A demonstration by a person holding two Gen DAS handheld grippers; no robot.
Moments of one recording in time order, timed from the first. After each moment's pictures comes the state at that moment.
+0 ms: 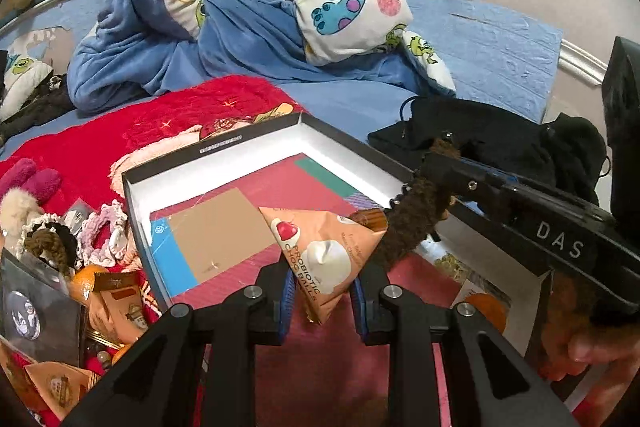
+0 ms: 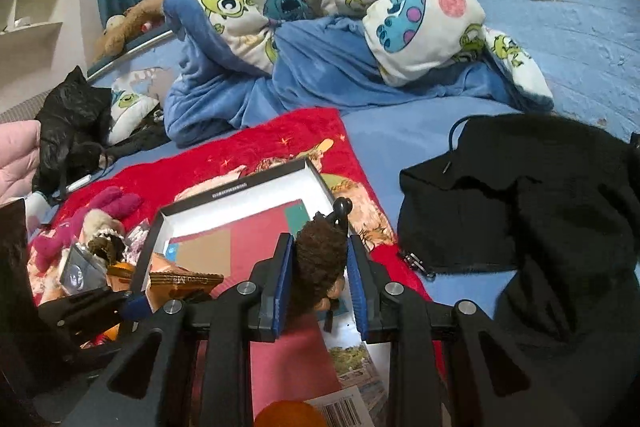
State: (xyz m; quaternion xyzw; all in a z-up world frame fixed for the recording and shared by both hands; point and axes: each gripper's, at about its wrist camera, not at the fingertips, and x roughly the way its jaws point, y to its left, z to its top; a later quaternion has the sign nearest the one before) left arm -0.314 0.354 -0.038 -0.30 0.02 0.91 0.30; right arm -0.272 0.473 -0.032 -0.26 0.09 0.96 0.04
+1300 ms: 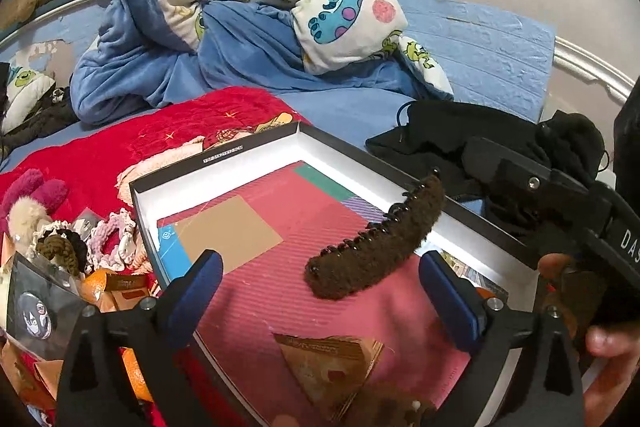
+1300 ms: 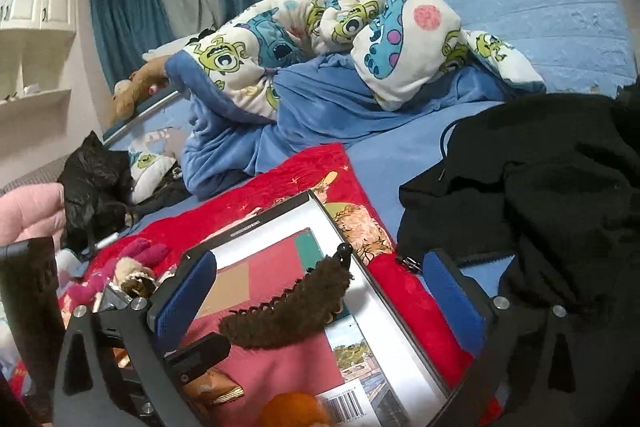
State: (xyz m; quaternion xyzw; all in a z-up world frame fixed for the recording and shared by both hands) left arm -0.304 0.350 -0.034 -0.28 0.03 0.91 0.30; right arm -0.237 0.499 -0.037 -0.17 0.18 0.97 0.01
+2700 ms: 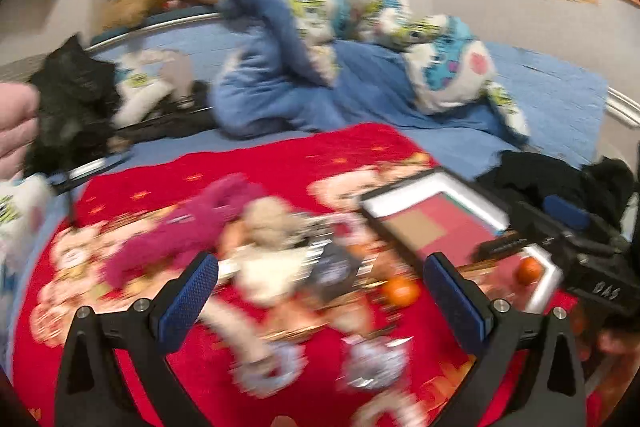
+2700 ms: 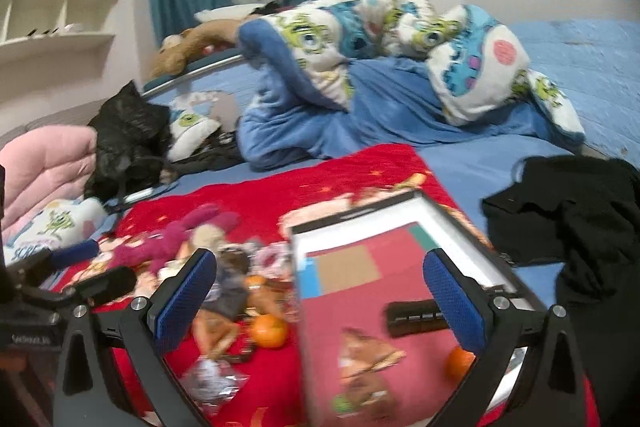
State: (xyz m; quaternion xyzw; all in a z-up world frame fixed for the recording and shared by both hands) left arm -0.243 0.125 0.055 -0.26 0.02 0.96 0.13; right arm -0.211 0.340 0.027 -0.19 0.08 0.98 -0.03
